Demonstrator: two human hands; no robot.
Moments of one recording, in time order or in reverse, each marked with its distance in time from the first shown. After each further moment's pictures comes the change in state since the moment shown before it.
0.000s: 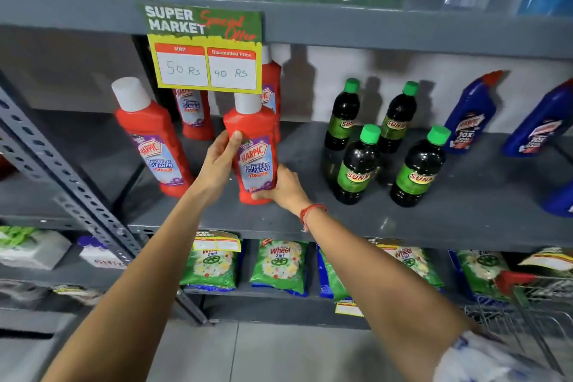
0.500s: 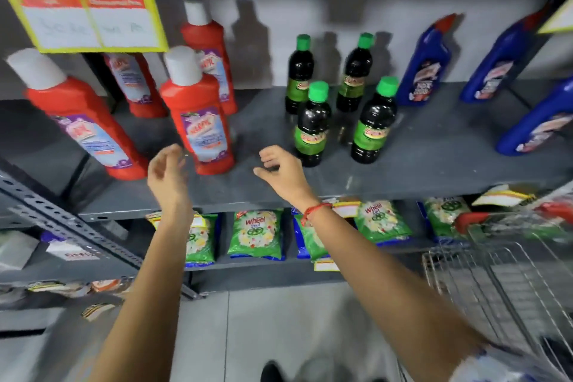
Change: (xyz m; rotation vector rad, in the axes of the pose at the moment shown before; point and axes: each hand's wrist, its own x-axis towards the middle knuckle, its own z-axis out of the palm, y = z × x) left_hand -0.051 -0.043 0.030 -0.214 0.596 -0.159; right_hand -0.061 0.053 -0.046 0.077 0.216 0.006
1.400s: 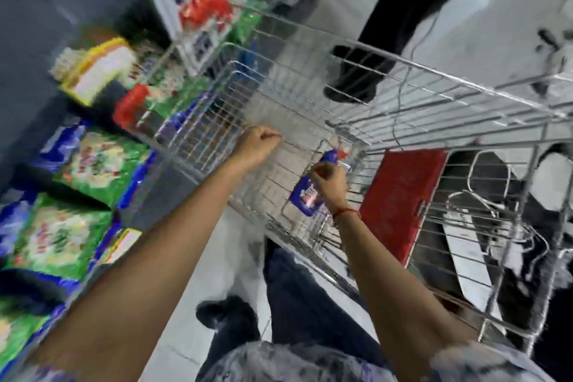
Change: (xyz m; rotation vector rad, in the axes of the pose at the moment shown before) left_hand -0.495 -0.336 0.331 1.081 -1.743 -0.350; right_hand -0.435 0.357 -0.328 0.179 0.984 1.149
